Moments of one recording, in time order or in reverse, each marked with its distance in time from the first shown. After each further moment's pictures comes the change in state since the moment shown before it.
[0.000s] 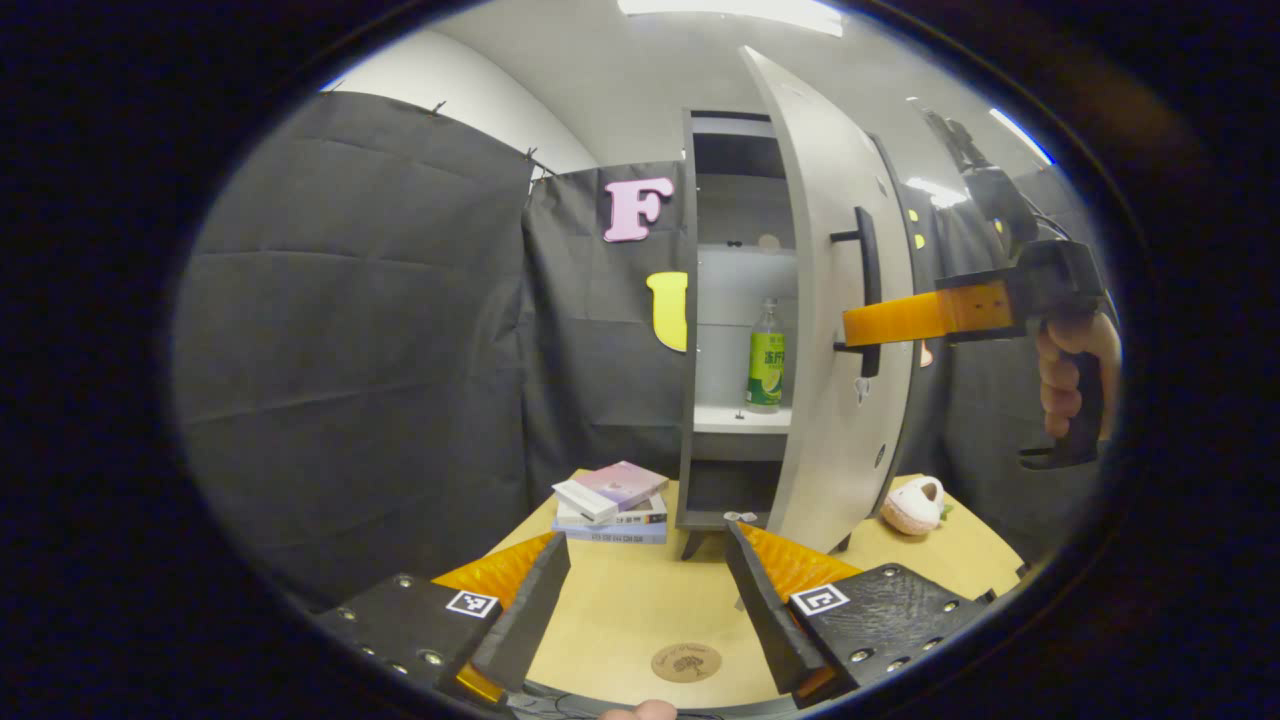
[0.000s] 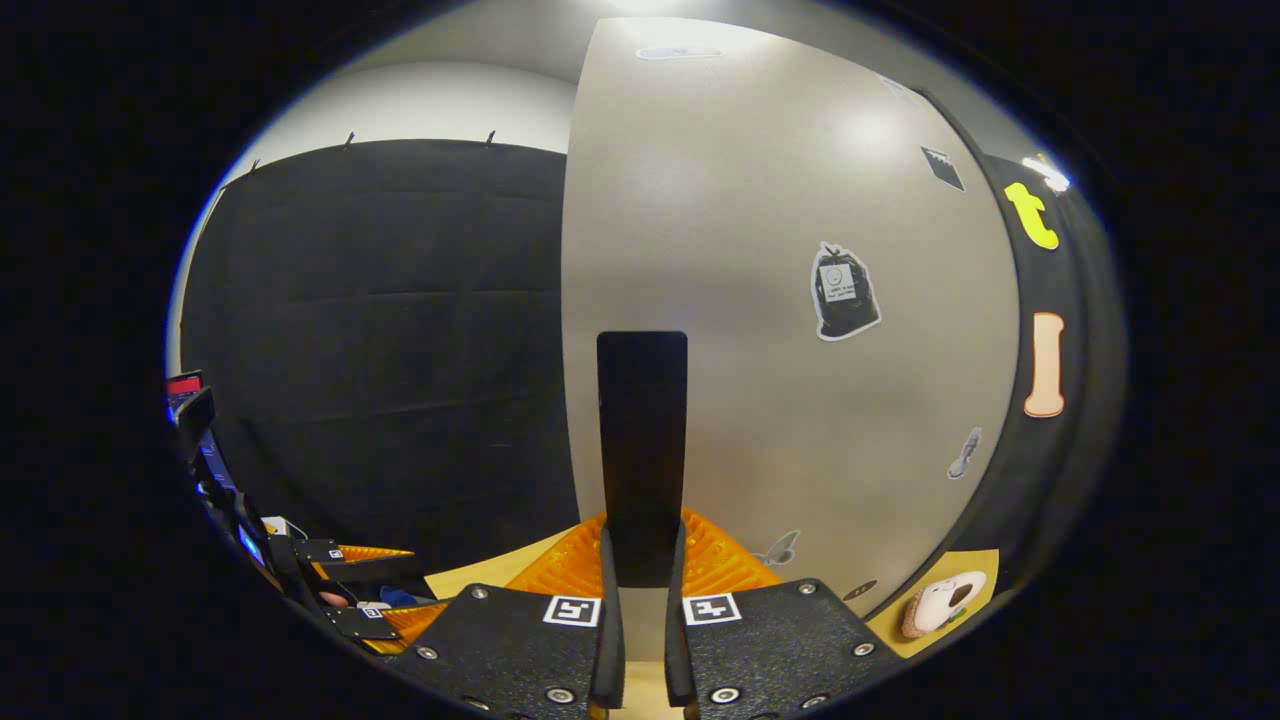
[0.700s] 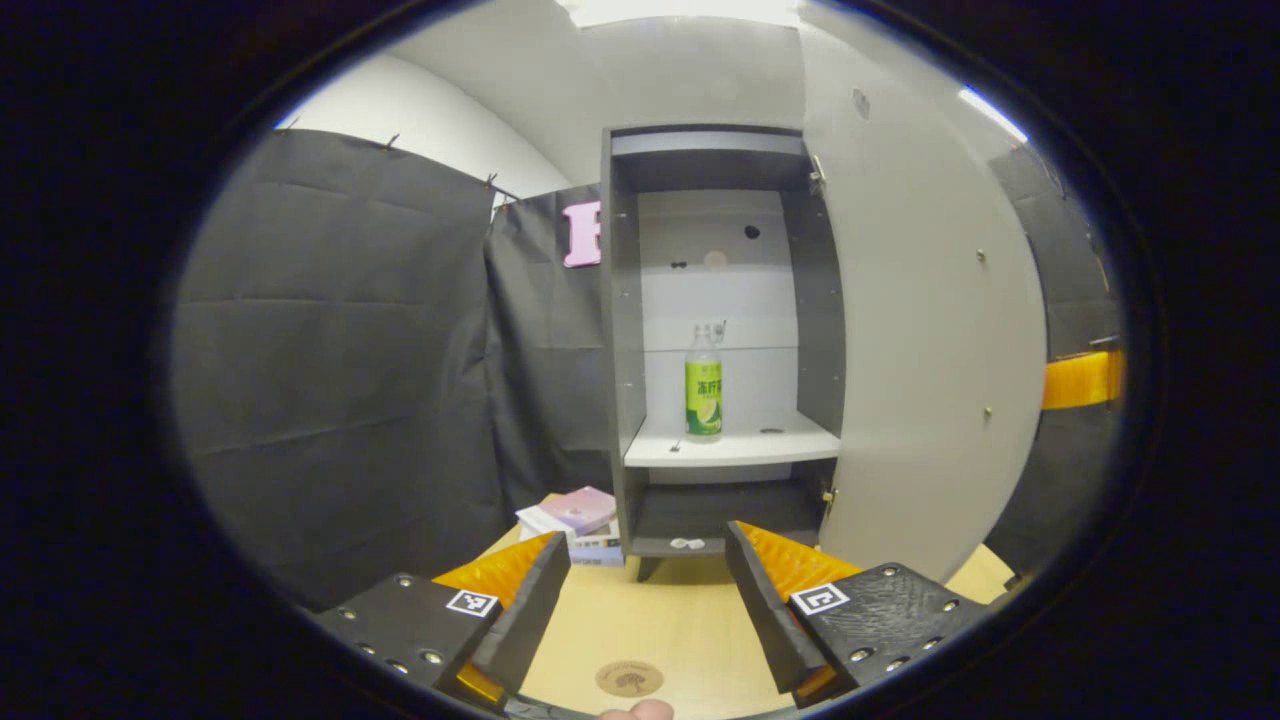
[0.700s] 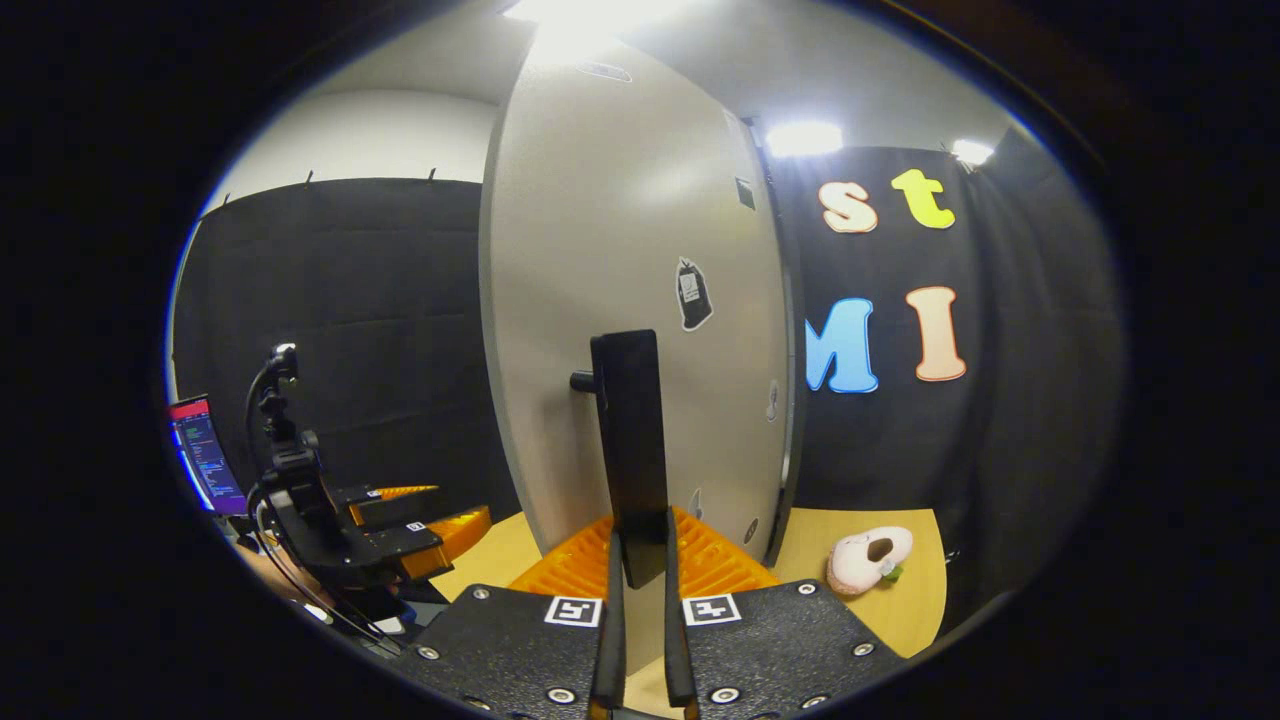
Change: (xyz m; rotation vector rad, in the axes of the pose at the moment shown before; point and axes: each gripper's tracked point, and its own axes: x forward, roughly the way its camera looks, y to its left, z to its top) left arm 0.019 -0.118 0.066 0.076 -0.080 -0.023; right arm -0.060 -0.042 -0.008 0.088 -0.036 -0.184
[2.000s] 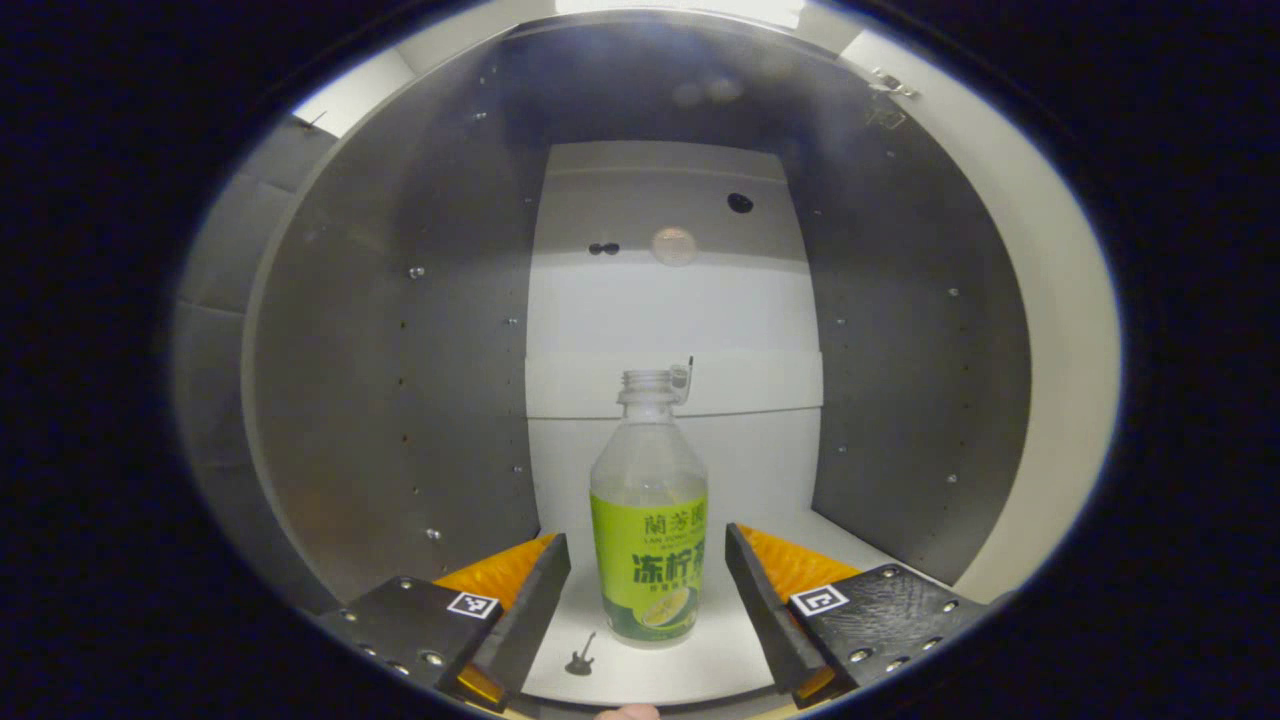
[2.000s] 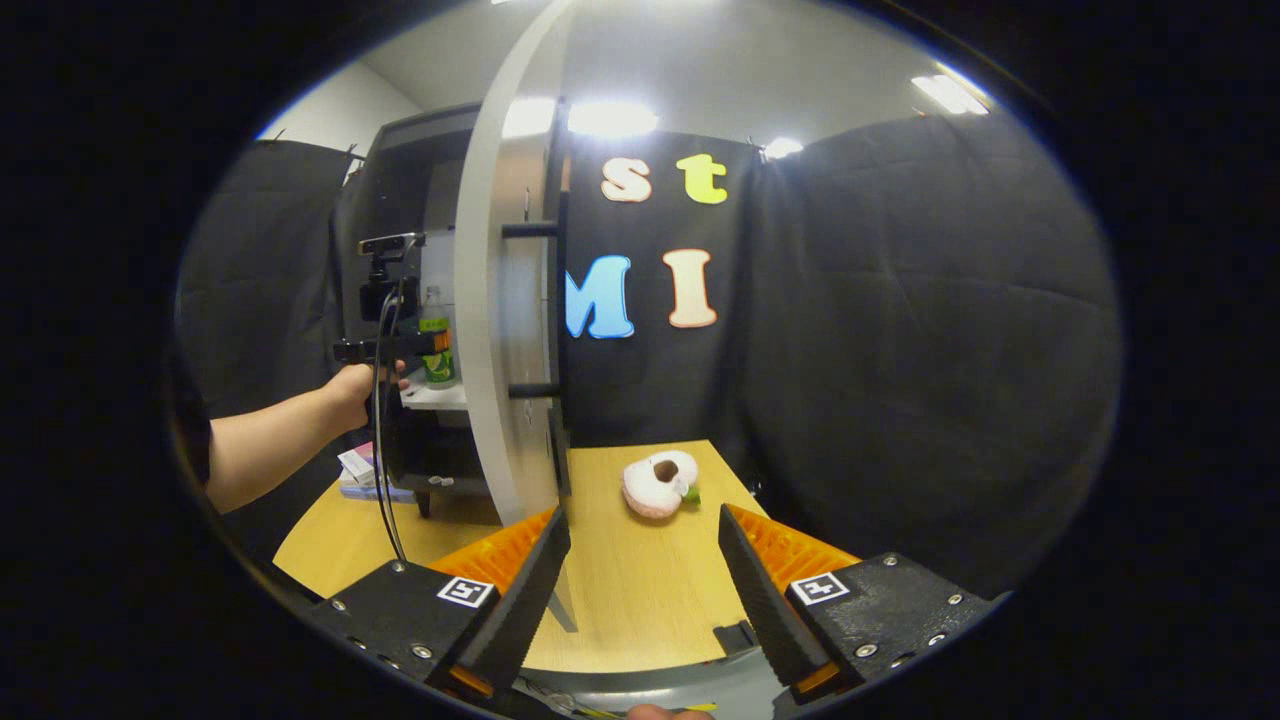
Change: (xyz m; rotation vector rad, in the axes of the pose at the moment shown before) left arm 0.391 -0.083 0.054 -0.045 -0.118 -0.186; right arm -0.080 -0.042 -0.102 0.123 0.150 -0.743
